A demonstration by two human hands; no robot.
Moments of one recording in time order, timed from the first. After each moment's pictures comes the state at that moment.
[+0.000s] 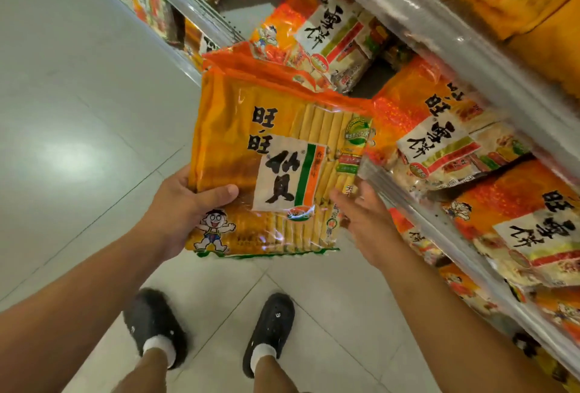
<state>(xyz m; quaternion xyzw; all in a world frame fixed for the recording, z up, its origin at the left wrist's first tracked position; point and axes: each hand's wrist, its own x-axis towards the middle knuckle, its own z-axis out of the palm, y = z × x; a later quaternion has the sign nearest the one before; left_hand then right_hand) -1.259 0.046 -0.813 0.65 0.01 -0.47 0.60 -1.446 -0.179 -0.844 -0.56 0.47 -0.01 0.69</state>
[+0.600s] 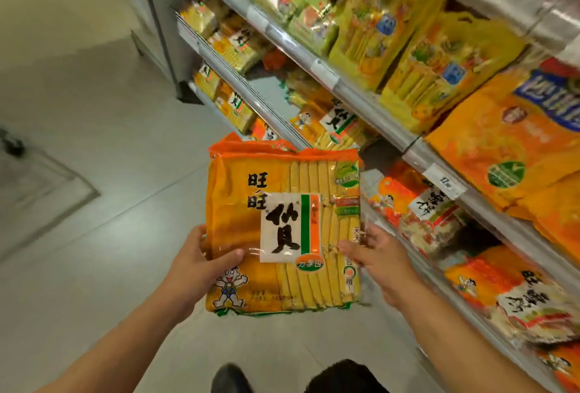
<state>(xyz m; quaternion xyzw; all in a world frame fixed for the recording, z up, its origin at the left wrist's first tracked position) -0.987 0.263 -0.675 0.71 0.03 -0.37 0.60 -1.129 -0.008 -0.659 -0.64 0.39 -0.02 0.66</state>
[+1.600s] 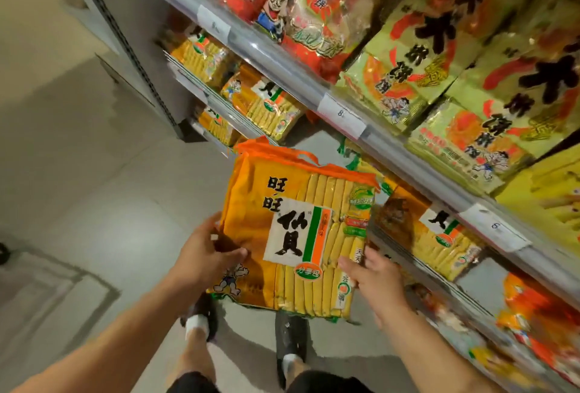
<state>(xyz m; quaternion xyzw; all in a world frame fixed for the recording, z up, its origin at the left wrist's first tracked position) -0.462 0.179 -0.731 0.79 -0.05 -0.43 0.44 -0.673 -0.024 -0.758 -0.56 0.54 -0.03 0.63</state>
